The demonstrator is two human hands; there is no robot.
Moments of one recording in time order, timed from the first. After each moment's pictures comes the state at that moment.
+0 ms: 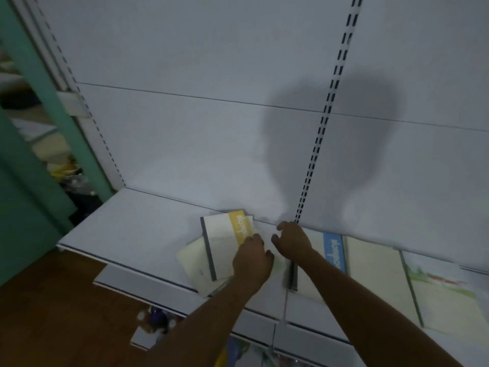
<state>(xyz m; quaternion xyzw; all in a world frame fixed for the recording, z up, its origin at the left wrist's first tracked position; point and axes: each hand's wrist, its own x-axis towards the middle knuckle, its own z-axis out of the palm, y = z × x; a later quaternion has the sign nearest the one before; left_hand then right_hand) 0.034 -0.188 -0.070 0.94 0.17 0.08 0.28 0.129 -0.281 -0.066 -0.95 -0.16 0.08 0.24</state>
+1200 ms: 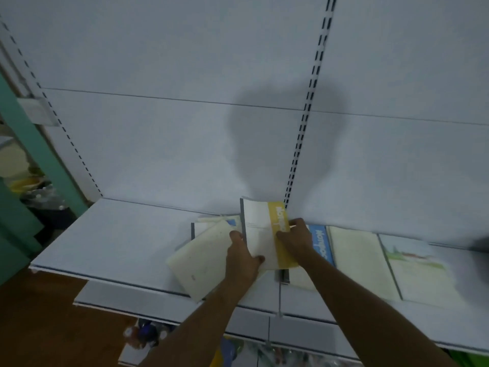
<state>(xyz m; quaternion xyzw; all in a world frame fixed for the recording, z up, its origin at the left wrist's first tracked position) 0.020 -0.179 -0.062 0.84 0.21 0.08 0.49 0.120 -0.303 -0.070 -0.88 0.07 0.06 0.46</state>
